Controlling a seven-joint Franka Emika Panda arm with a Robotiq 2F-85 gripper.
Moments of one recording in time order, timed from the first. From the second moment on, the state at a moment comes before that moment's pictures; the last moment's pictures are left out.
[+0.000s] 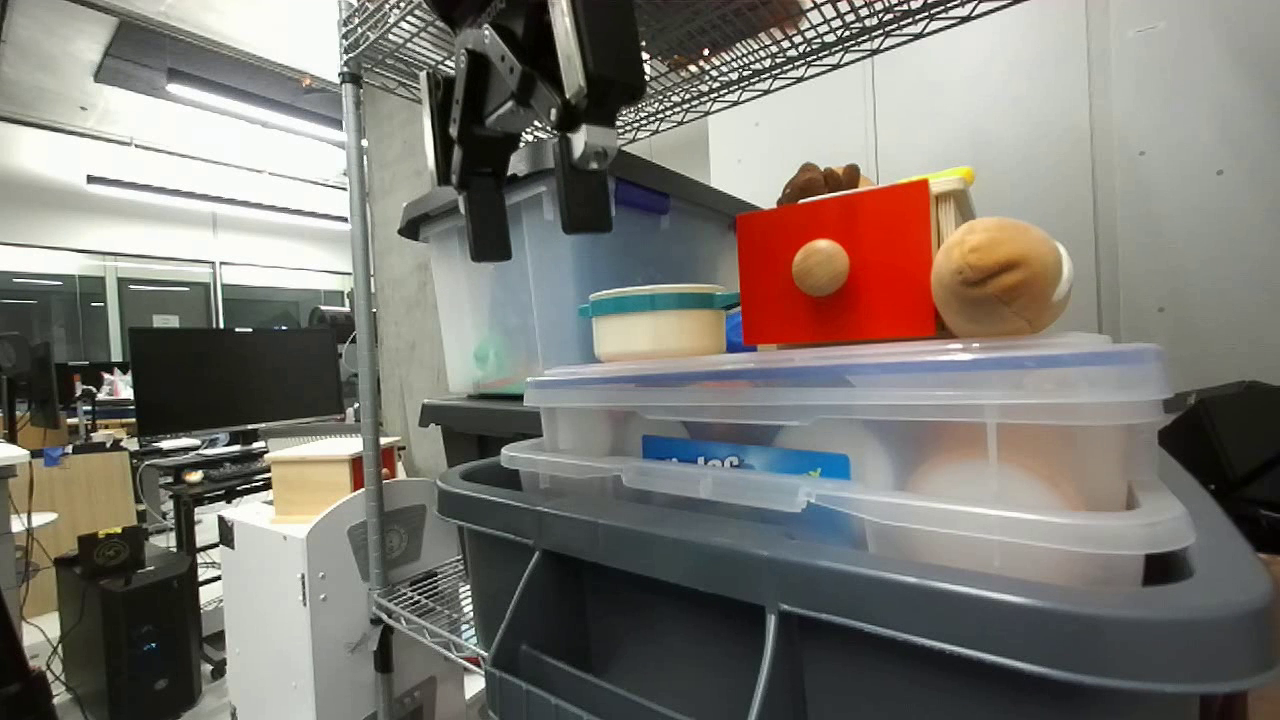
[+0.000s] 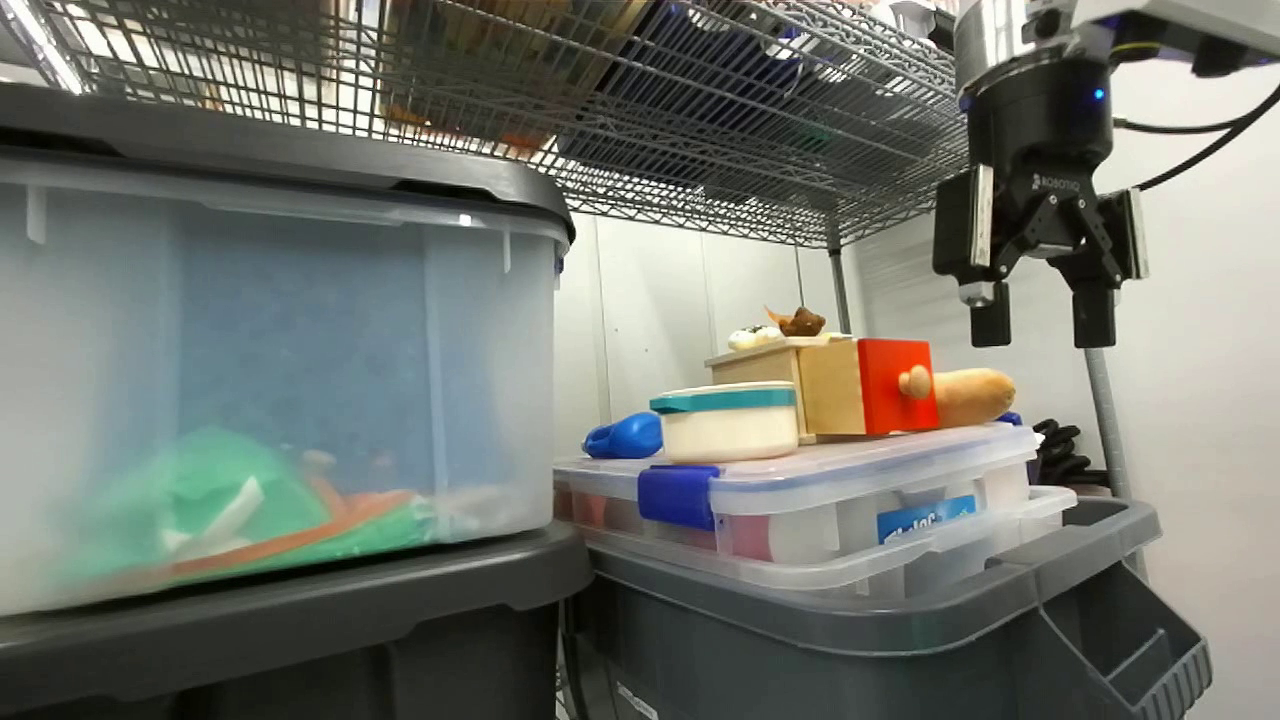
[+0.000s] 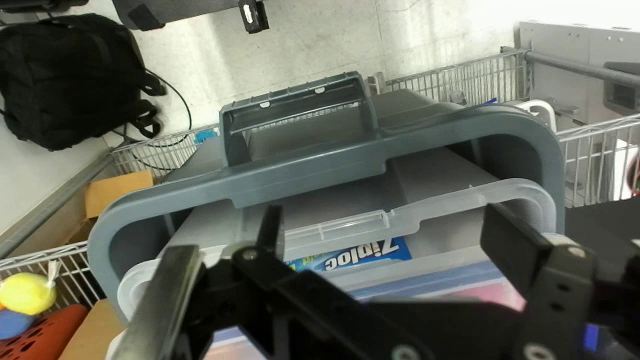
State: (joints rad) arm -0.08 -0.43 -0.03 -2.43 0.01 2.10 0.05
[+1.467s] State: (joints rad) arm -0.17 -0.19 -0.20 -2.24 -0.11 2.30 -0.19
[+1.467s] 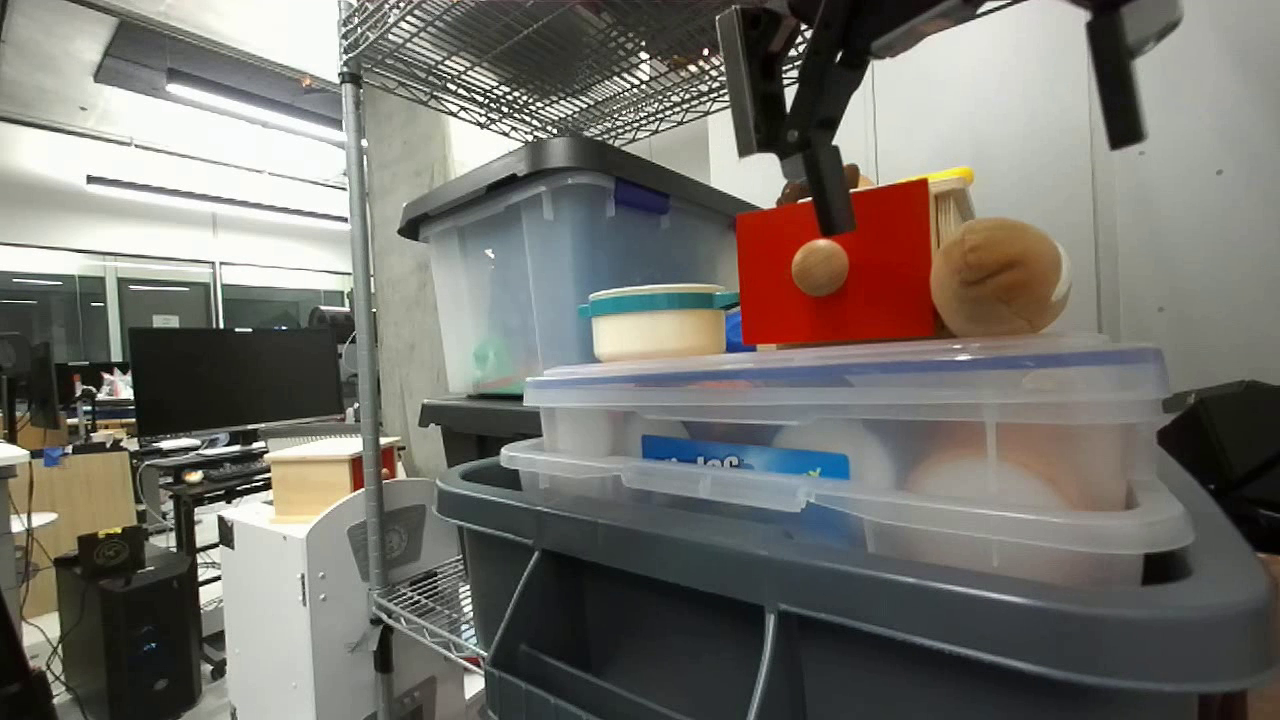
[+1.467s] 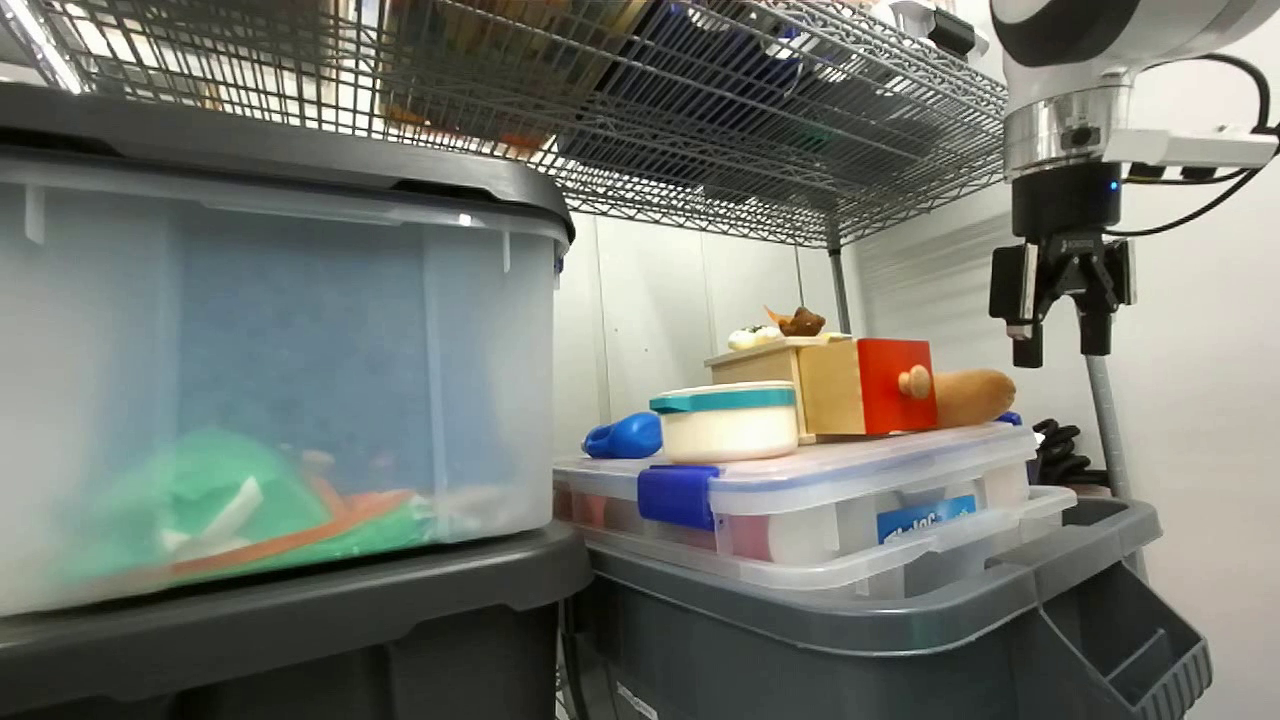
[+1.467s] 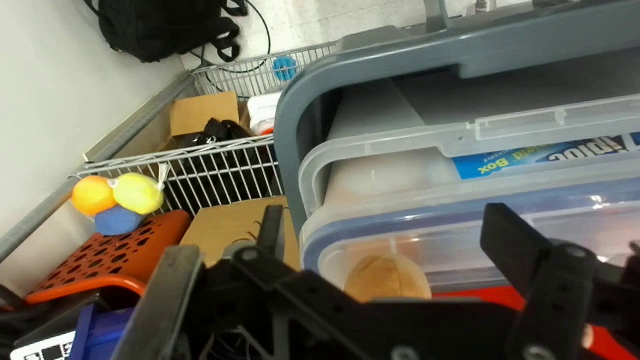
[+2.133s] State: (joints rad) arm -0.17 -0.15 -0.21 -2.20 0.00 2.32 -0.34
